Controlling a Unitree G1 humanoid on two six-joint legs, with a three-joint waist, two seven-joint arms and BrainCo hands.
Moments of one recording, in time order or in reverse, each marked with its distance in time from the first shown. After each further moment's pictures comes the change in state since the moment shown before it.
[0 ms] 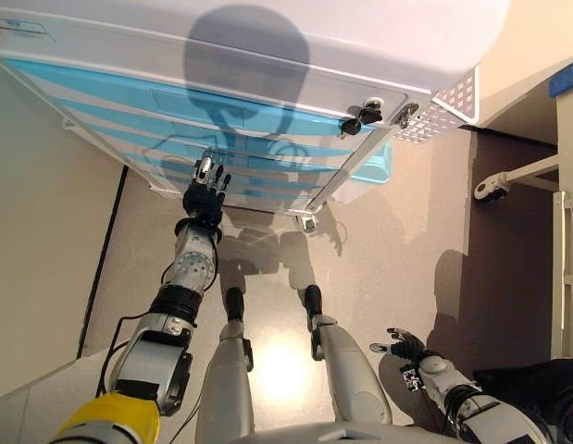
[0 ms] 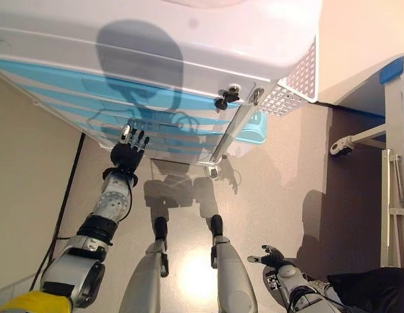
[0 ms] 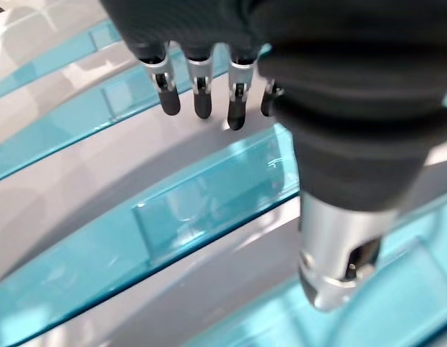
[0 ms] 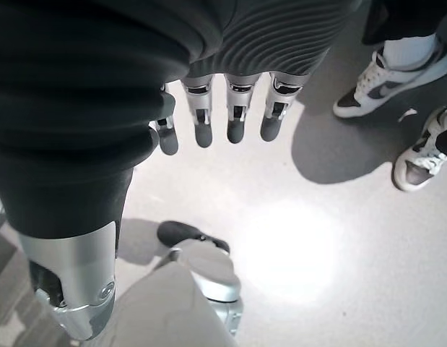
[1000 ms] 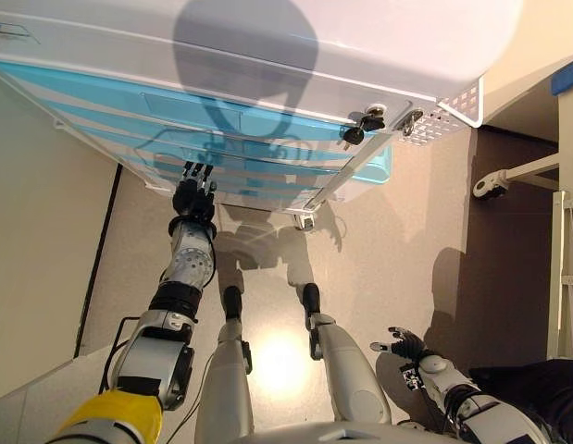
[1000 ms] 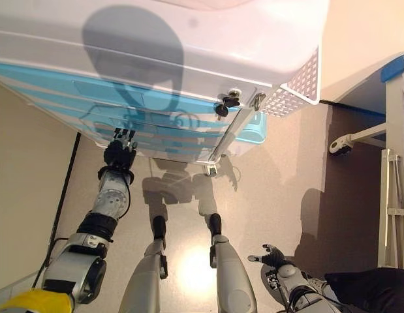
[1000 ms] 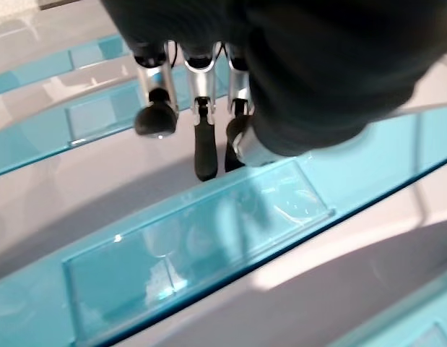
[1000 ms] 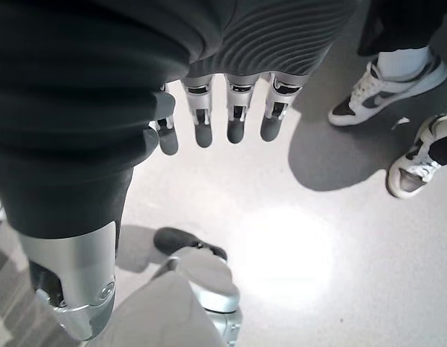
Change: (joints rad) left arm -0.024 -0.030 0.044 0.037 -0.021 -0.047 0.089; right arm -0.002 0.000 0.003 -0.004 -0.001 0.000 -0.021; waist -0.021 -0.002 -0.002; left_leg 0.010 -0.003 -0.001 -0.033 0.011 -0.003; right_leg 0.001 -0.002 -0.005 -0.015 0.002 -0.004
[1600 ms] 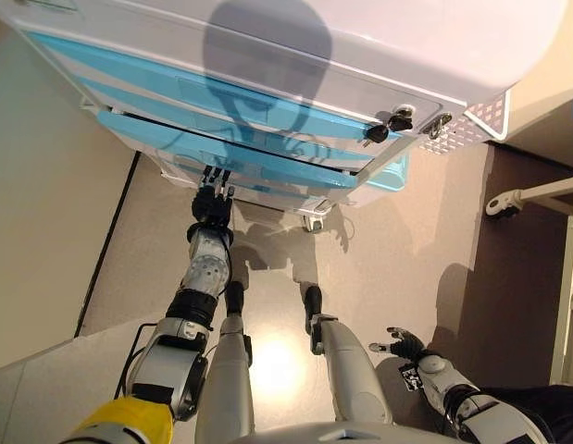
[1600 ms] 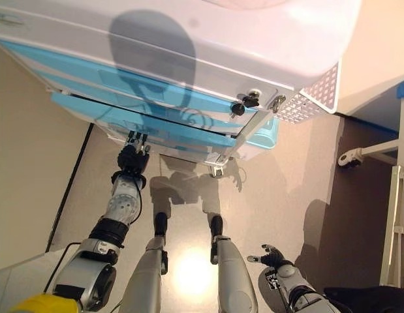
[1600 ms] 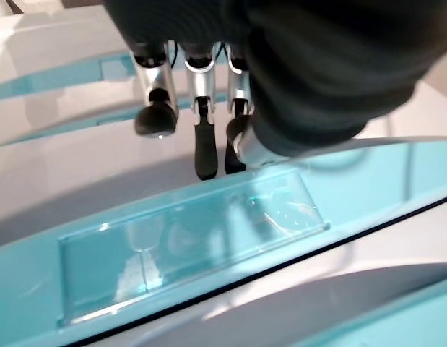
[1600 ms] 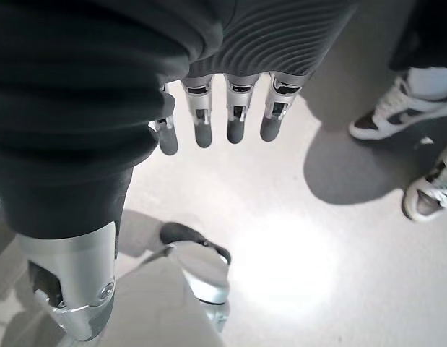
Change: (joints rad) left arm 0.064 -0.072 -0.043 -0.069 -0.030 0.011 -0.012; right arm 0.003 0.001 0.019 0.002 -0.002 0.000 0.002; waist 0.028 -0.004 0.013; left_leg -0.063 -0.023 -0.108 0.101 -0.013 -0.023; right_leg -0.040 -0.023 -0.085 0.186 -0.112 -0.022
